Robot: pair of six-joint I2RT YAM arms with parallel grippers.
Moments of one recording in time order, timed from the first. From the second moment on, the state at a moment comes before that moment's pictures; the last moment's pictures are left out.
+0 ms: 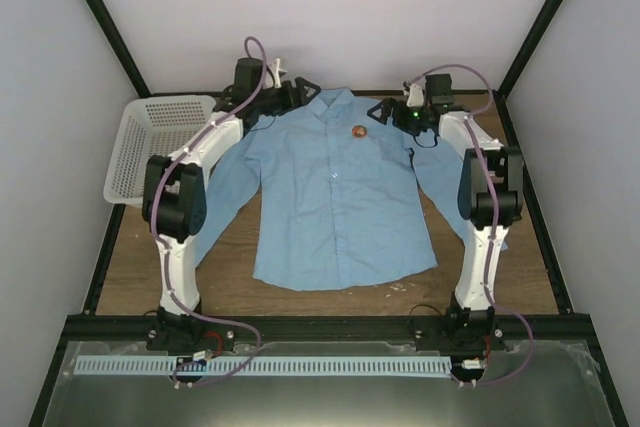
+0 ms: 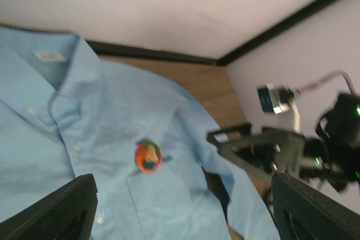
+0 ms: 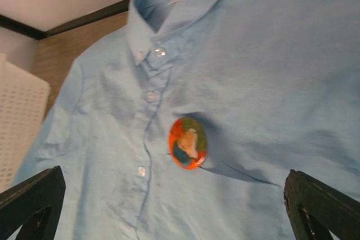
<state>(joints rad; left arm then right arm) -0.27 2.11 1.80 -0.13 0.59 -0.63 0.05 2.11 1.68 -0.36 -0.58 0.30</state>
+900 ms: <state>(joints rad) -0.39 1.73 0.83 0.05 0.49 -0.60 0.04 2.29 1.79 -0.47 -0.40 0.22</state>
